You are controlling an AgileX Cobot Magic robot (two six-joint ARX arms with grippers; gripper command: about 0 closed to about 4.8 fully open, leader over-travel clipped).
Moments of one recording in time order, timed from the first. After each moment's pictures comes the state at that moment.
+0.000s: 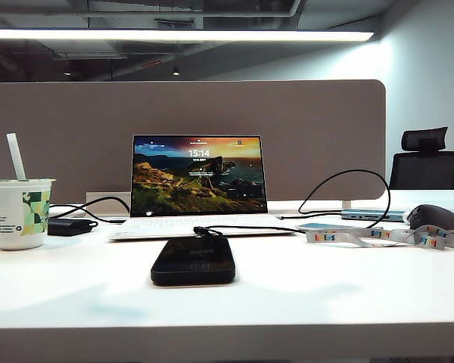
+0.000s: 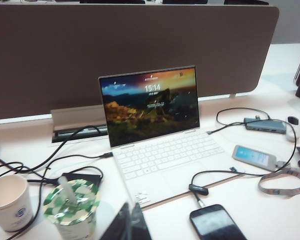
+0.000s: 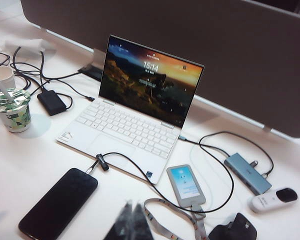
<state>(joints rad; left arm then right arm) -0.46 0.43 0.84 -0.48 -0.19 -0.06 0.47 0.89 1.42 -0.79 -0.02 -0.12</state>
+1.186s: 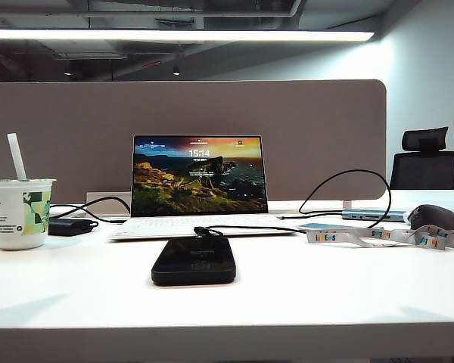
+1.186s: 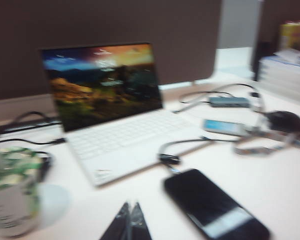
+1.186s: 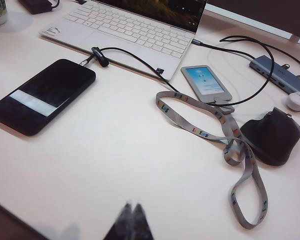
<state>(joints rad) -0.41 0.00 0.12 -0.05 0.00 -0.02 0.47 0.26 0.47 -0.57 0.02 -0.11</state>
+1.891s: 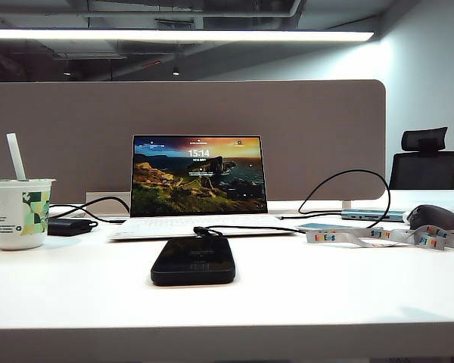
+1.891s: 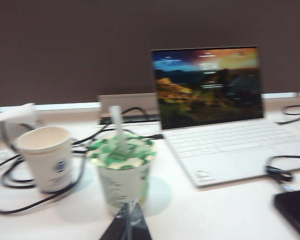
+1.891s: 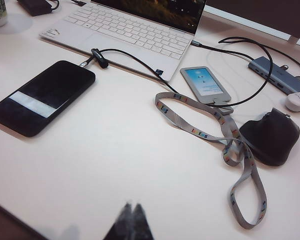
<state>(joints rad) -0.01 0.00 0.01 0.09 0.08 -0.01 0.47 0.26 0.47 -0.57 0.02 -0.11</state>
